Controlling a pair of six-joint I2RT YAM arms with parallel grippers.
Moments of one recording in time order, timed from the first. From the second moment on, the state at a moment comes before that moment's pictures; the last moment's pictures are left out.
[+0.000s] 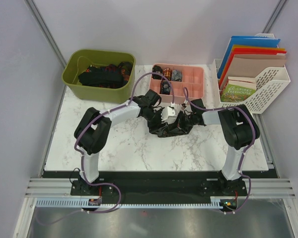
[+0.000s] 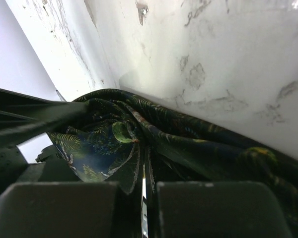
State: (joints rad) left arm -0.67 1.95 1.40 -0.58 0.55 0.71; right arm 0.28 1.93 0.90 -0.02 -0.76 0.73
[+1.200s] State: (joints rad) left arm -0.76 2.06 1.53 -0.62 0.47 0.64; right arm 0.31 1.95 0.64 0.62 -0.78 1.11
